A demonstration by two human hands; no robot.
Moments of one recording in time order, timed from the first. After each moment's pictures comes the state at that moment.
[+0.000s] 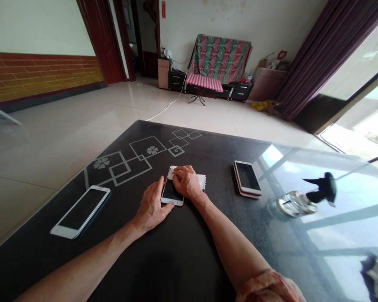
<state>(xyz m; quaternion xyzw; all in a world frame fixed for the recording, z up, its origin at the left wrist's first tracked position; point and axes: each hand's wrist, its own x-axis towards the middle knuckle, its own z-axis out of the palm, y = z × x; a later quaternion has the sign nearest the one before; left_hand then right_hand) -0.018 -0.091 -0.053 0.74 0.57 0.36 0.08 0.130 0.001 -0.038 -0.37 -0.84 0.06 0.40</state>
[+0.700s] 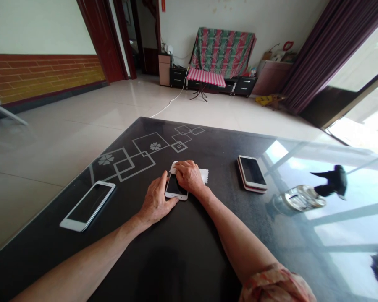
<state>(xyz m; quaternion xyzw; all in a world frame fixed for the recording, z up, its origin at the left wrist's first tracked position) -0.017 -0.090 -0.049 0.73 0.57 0.37 0.07 0.127 0.000 -0.033 -0.41 -0.86 0.05 0.32</state>
